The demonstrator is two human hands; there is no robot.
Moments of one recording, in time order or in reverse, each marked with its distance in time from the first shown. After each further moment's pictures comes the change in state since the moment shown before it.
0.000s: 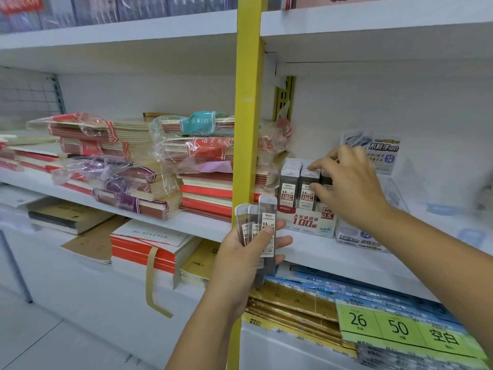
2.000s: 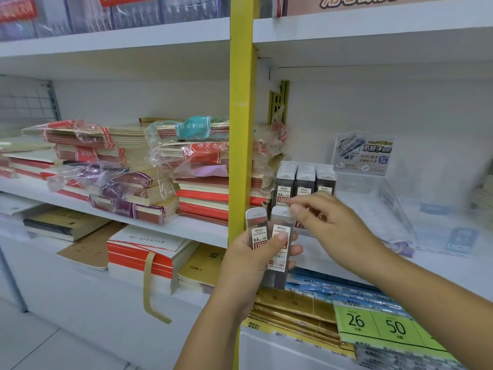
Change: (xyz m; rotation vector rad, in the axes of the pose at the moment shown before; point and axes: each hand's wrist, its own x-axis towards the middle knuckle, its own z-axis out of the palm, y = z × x) left_hand 0.003 -0.006 0.009 -0.078 -0.071 -0.011; right_hand -0.055 -0.046 -0.025 0.772 -0.278 0.181
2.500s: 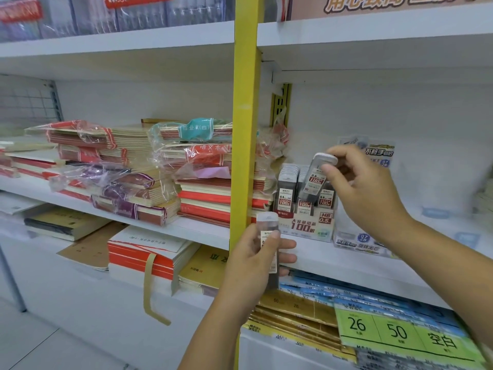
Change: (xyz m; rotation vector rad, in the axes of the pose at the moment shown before) left_hand 0.002 -0.001 0.001 0.192 0.051 0.028; right_hand 0.034 -0.005 -0.041 -0.170 0.329 -0.179
